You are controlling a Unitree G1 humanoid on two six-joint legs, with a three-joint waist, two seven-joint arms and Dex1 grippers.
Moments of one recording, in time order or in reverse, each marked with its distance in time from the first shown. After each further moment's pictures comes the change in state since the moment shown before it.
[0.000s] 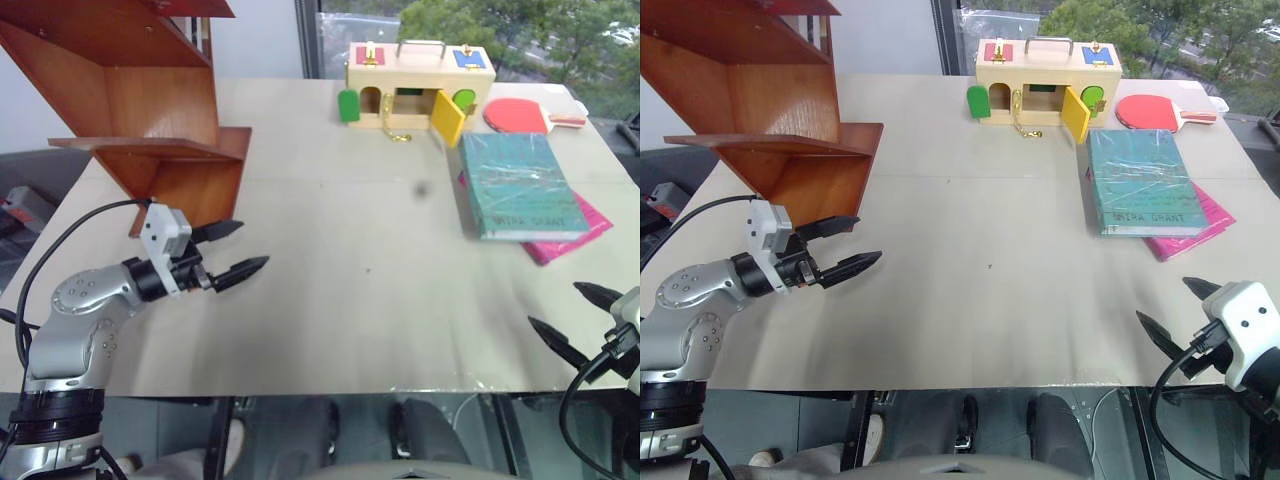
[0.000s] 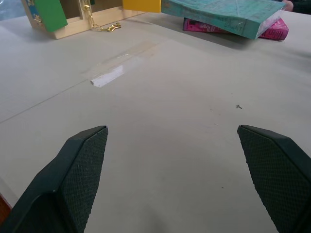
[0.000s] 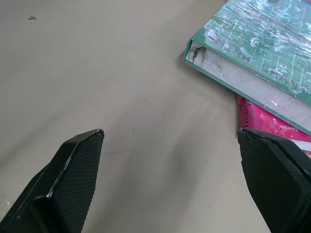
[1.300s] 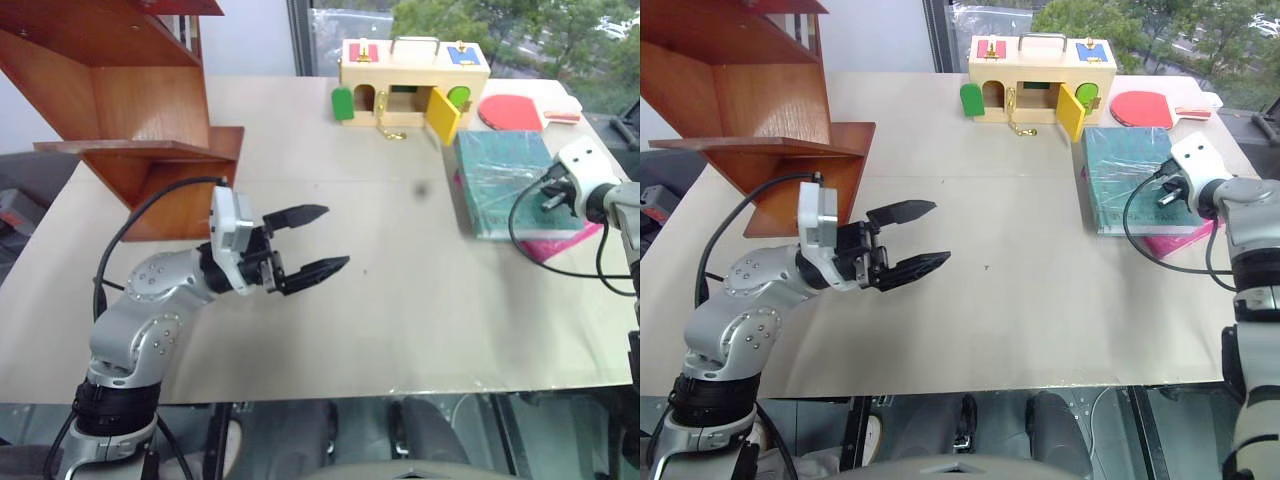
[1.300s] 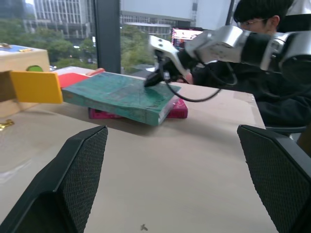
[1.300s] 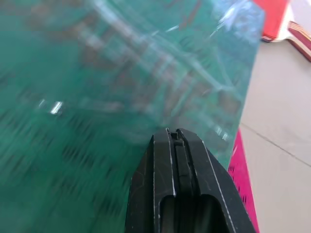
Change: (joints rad) left arm -0.109 -0.153 -0.158 -0.335 -0.170 0.130 0.088; right arm -1.328 -0.181 0.668 1.355 -0.473 -0.052 -0.019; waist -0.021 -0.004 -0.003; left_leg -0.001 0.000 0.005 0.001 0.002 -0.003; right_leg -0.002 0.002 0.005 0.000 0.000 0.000
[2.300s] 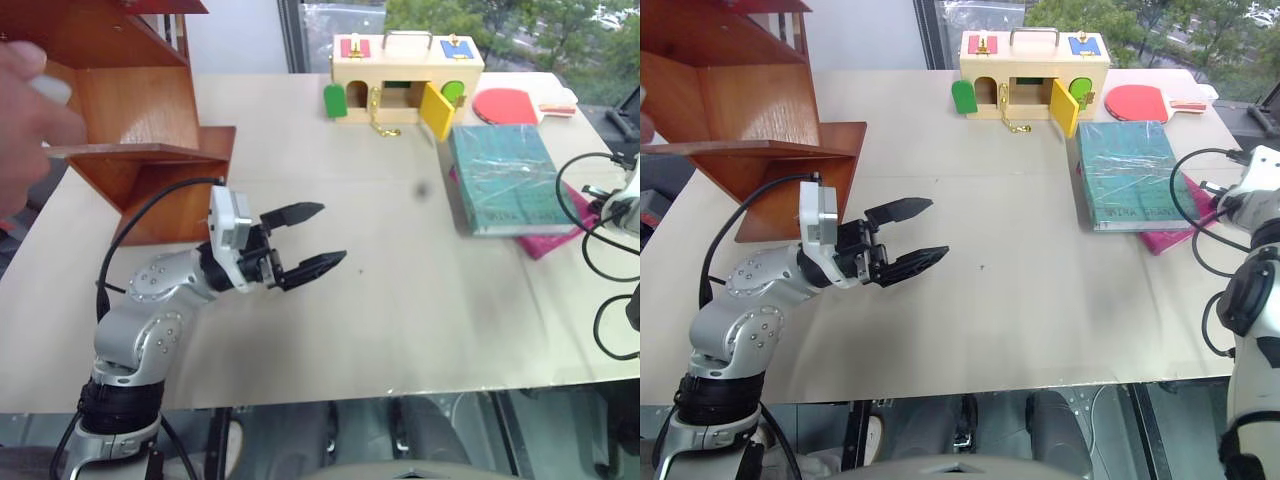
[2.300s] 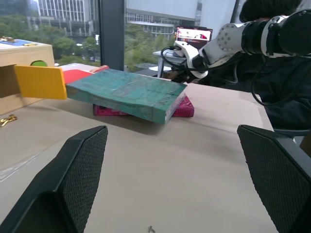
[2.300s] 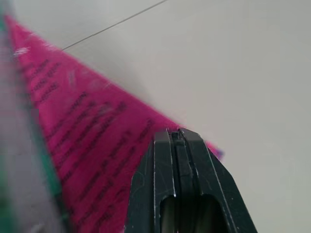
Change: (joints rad) left arm 0.002 -0.023 0.002 0.020 0.013 -0.008 0.019; right arm -0.371 0.046 -0.408 0.683 0.159 0.237 -0.443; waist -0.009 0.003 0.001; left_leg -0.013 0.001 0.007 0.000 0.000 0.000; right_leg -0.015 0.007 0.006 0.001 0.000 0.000
